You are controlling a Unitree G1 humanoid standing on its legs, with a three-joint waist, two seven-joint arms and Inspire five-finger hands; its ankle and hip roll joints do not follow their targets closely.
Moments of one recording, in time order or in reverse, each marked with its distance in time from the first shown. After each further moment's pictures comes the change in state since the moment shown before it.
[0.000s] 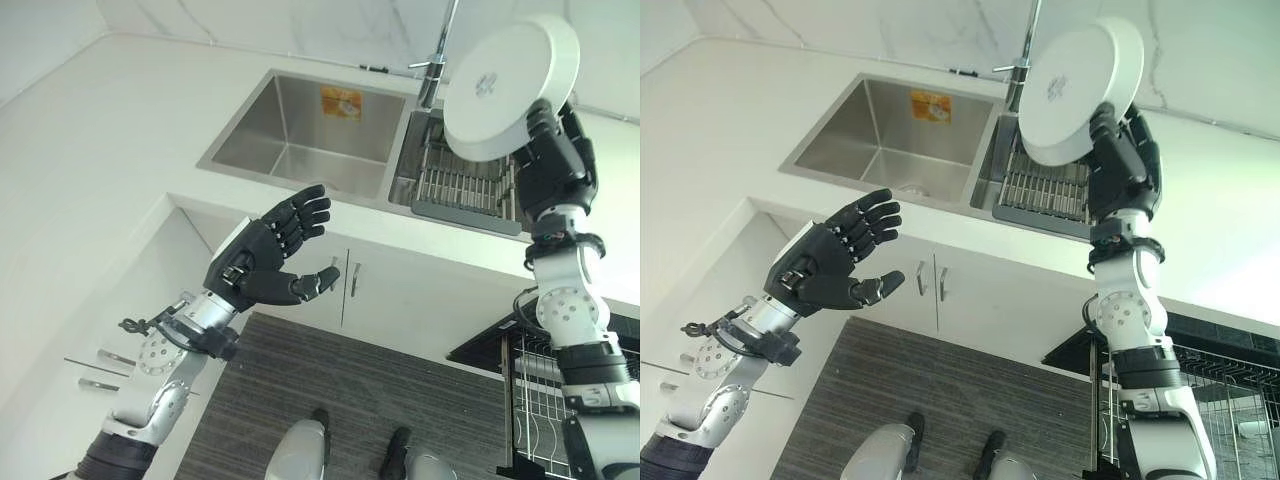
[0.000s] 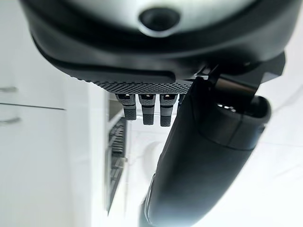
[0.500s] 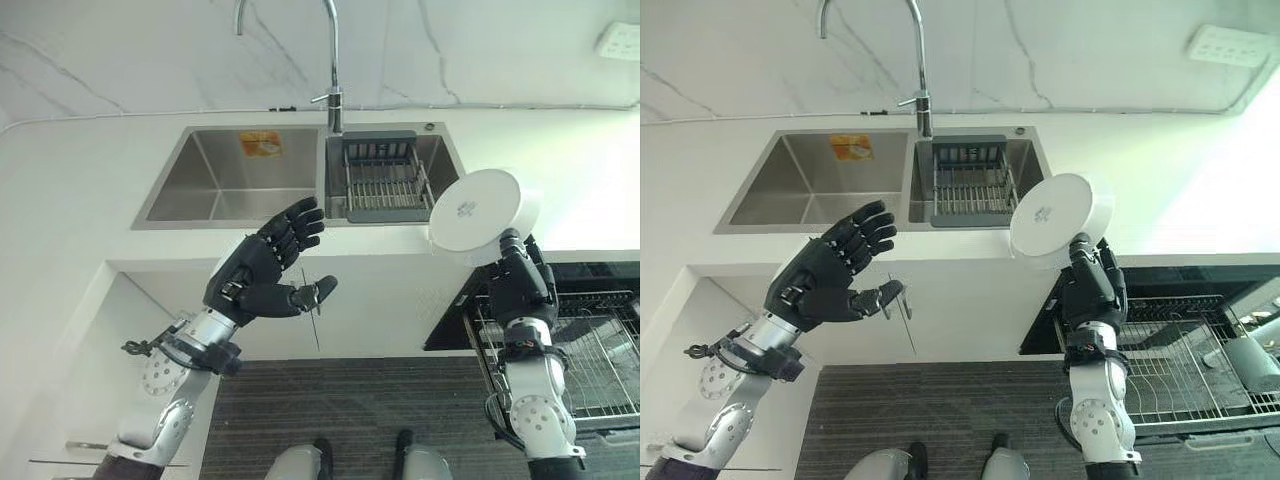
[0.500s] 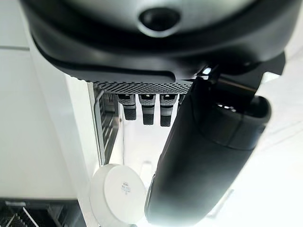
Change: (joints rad) left arm 0.083 -0.038 0.035 -0.020 0.020 -0.007 -0.009; right arm 0.373 0.188 -0.033 -0.124 -0.003 0.004 0.048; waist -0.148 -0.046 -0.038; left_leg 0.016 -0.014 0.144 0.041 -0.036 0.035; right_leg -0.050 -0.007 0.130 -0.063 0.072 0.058
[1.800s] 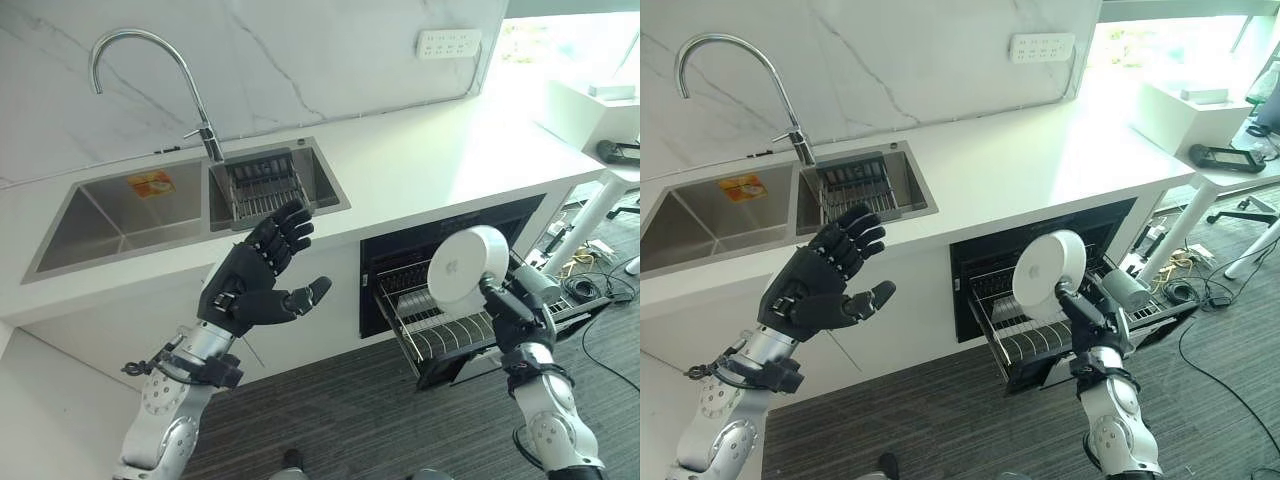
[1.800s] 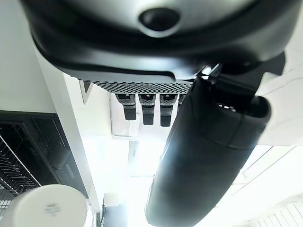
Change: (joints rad) left arm 0.079 -0.098 0.040 -0.048 0.026 -0.006 0.013; right arm 0.013 -0.110 0.008 0.270 -0.306 0.153 0.023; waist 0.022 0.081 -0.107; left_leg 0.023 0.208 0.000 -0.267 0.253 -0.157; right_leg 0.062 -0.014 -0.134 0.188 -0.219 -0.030
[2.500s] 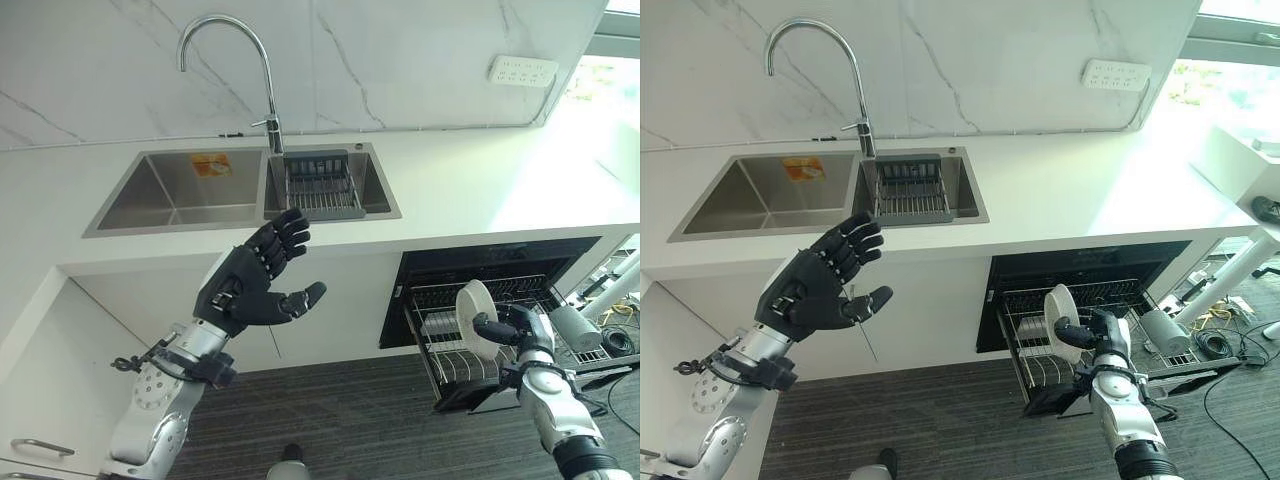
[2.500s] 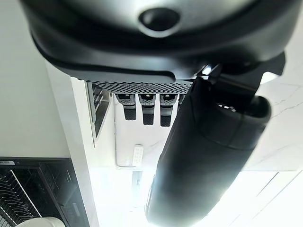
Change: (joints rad) left arm -0.010 0.072 0.006 0.035 0.000 0.026 0.004; right arm -0.185 -0.154 0.106 0.359 -0.469 0.134 -0.093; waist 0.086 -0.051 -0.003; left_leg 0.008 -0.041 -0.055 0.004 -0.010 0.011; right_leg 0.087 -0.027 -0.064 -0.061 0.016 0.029
